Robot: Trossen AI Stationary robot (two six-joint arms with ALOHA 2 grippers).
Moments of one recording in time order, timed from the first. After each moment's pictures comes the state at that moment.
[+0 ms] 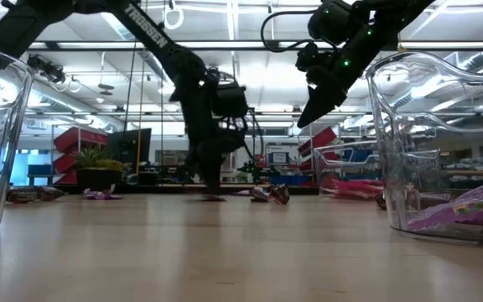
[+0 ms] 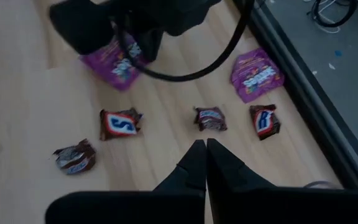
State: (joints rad) left arm 0.46 2.00 1.37 -0.62 0.05 0.08; right arm -0.35 1.42 0.96 -0.35 0.10 -0.07
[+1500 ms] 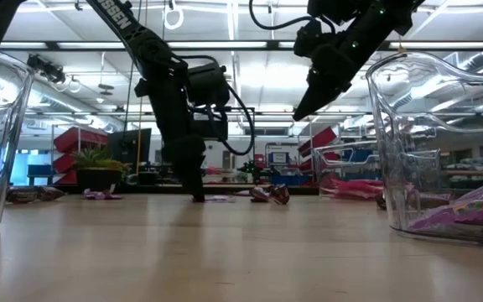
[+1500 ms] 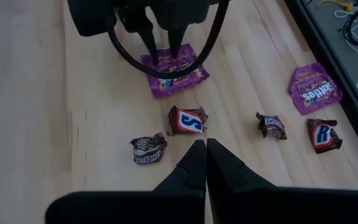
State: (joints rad) left arm 0.30 1.83 1.02 -0.38 -0.02 0.10; right arm -0.14 1.42 0.96 -0.37 0.16 0.00
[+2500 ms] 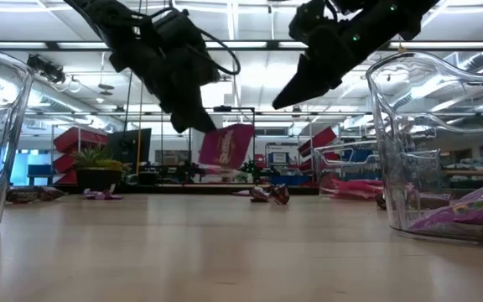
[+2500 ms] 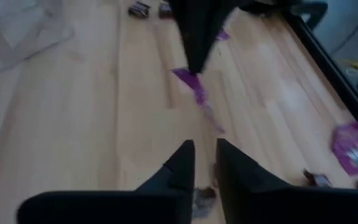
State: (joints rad) left arm 0.30 1.48 0.88 -0.18 0.29 0.02; right arm 0.01 1.46 0.87 -0.03 0.21 0.00
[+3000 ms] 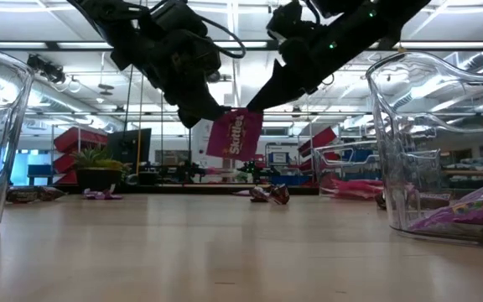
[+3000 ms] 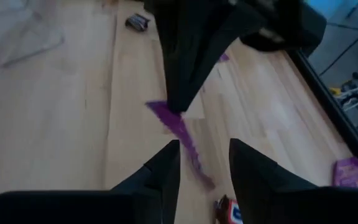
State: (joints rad) left arm 0.23 1.48 0.88 -0.09 0.35 -0.02; right arm 0.05 1.60 0.93 0.09 0.29 -0.08
